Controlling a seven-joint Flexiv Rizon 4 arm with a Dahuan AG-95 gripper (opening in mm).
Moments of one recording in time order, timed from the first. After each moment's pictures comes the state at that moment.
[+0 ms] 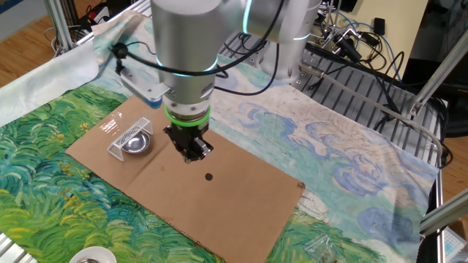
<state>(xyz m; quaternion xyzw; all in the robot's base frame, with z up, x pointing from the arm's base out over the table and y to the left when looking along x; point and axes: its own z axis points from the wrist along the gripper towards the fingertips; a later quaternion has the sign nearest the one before) 0.556 -0.018 0.075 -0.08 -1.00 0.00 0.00</state>
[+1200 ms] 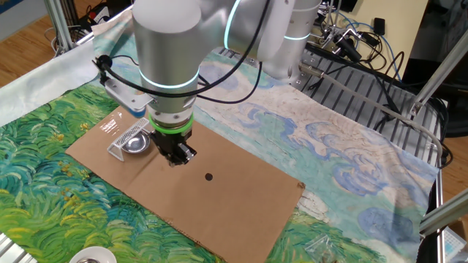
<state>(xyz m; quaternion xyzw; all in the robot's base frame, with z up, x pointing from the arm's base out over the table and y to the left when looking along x) 0.569 -0.059 0.040 -0.06 -1.00 0.01 0.00</state>
